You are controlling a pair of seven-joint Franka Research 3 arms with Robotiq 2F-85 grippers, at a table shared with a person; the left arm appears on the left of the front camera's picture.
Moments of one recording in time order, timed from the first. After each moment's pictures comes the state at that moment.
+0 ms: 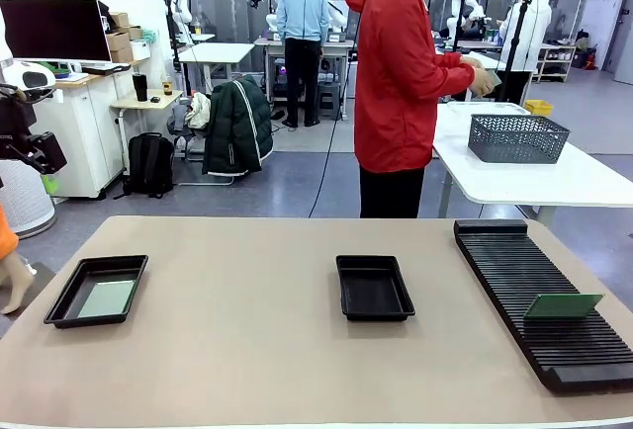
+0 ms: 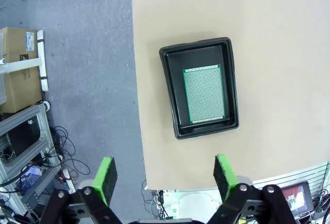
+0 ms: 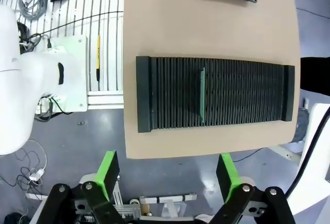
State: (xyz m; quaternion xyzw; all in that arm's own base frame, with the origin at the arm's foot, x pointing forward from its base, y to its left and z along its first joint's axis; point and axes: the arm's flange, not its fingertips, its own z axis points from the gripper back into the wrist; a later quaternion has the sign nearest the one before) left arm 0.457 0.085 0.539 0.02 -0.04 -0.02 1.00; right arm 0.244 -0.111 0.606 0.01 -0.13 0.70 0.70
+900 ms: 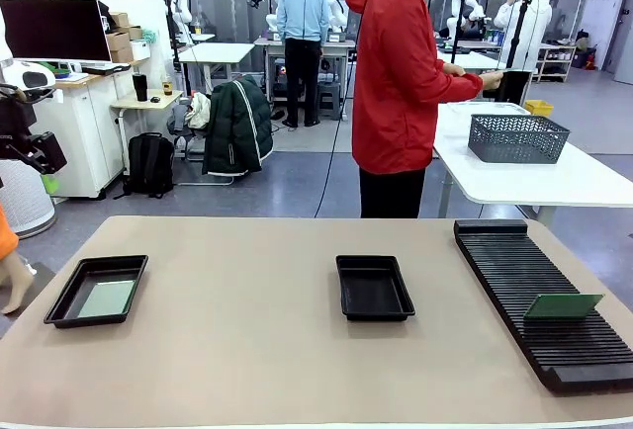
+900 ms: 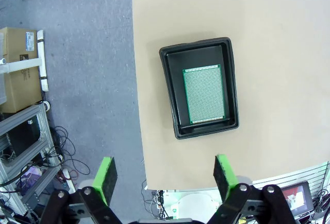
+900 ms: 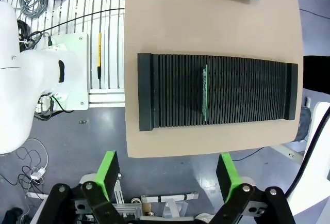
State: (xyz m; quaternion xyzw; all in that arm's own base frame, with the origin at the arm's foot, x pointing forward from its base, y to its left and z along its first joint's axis) left arm 0.457 0.085 0.539 0.02 -0.04 -0.02 1.00; right arm 0.245 -0.113 0.602 0.01 -0.13 0.70 0.70
